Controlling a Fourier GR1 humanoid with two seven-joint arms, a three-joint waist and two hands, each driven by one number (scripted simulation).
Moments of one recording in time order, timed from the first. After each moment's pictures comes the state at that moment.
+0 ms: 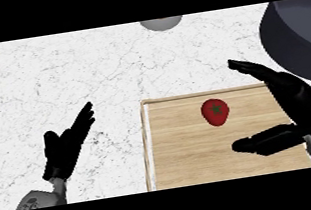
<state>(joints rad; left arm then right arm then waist) -0.09 0.31 -0.28 -1.38 0.21 0.05 0.11 -0.20 -0.49 0.30 -1.71 -0.17 0.00 -0.37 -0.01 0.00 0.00</state>
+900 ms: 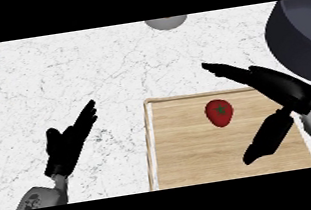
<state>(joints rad) -0.10 0.29 -0.26 -1.36 0.19 0.00 0.11 -0.41 -0.61 0.41 -1.69 -0.26 0.28 0.33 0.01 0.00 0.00</state>
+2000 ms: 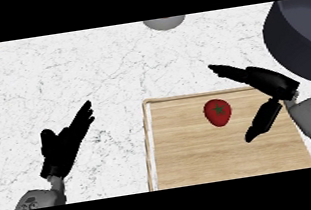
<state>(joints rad) -0.08 0.24 -0.17 -1.39 0.13 -0.07 0.14 -0.42 -0.44 0.24 -1.20 0.00 0.55 -0.10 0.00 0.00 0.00</state>
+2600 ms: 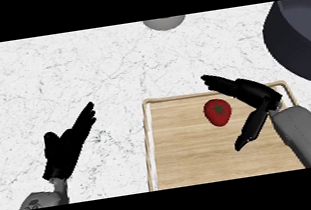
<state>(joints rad) -0.06 0.21 -0.15 -1.40 0.09 -0.09 0.13 -0.40 -0.30 0.17 -1.04 -0.02 0.62 -0.14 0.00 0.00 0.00</state>
